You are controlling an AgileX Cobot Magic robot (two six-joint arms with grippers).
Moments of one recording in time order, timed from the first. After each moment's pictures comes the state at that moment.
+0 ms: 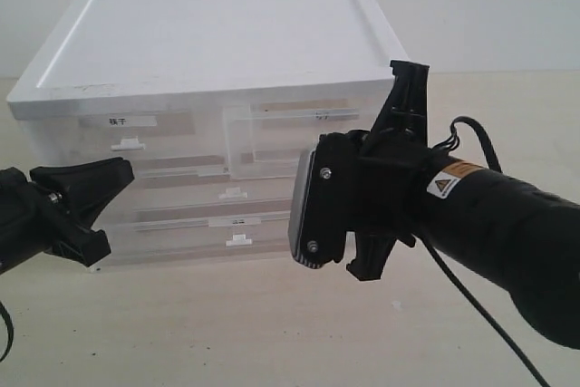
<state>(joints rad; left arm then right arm) -0.09 1.62 -0.21 0.57 -1.21 -0.30 0.88 1.43 -0.56 0.64 -0.53 -1.61</state>
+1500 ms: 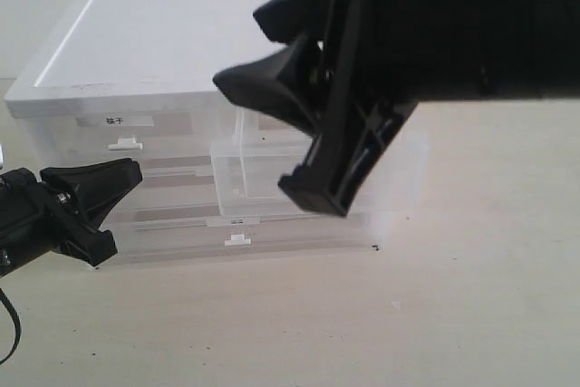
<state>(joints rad) -0.09 1.67 -0.23 0.59 -1.24 -0.30 0.89 1.10 -0.94 0.52 0.27 -0.94</state>
